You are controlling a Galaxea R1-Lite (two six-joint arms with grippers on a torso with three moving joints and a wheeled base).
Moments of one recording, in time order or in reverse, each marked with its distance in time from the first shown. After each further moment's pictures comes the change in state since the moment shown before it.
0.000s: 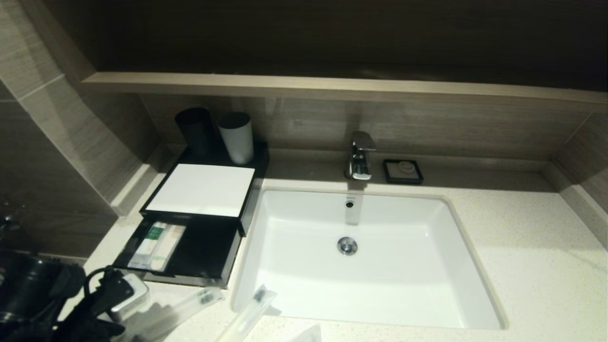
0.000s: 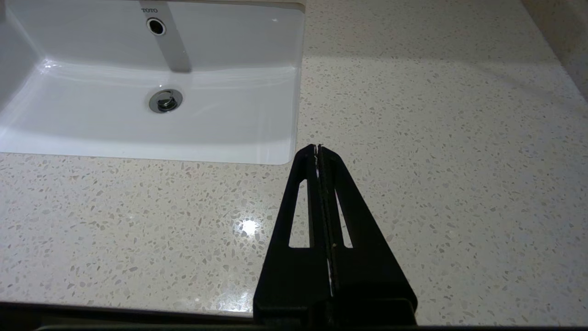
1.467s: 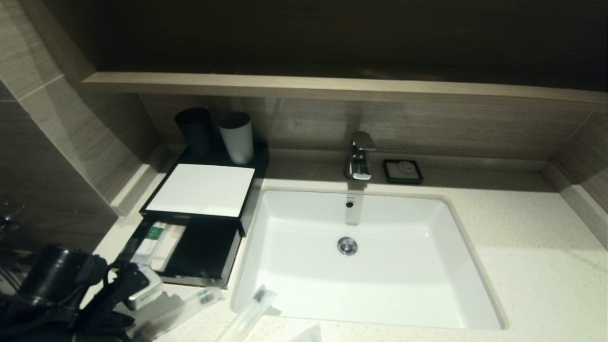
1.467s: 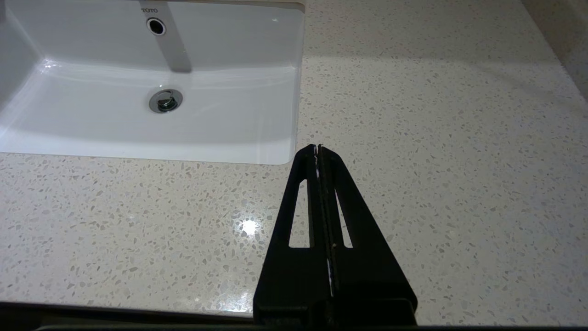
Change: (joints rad) left arm 0.001 0.103 -0.019 -0.060 0.013 0.008; right arm 0.000 0.000 0.000 0.000 0.000 0.000
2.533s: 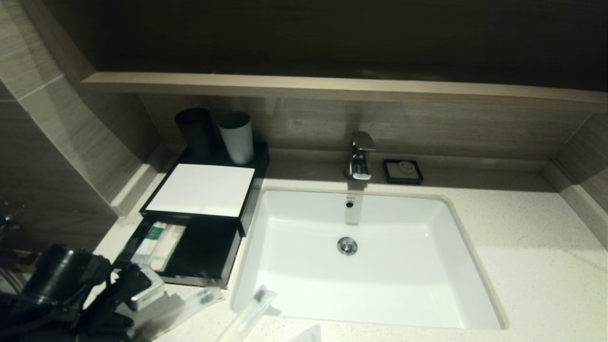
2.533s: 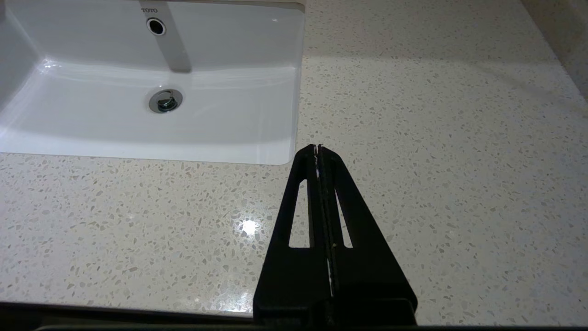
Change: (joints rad) left arm -0.001 0.019 0.001 -0.006 0.017 0.002; right arm 0.000 0.000 0.000 0.000 0.000 0.000
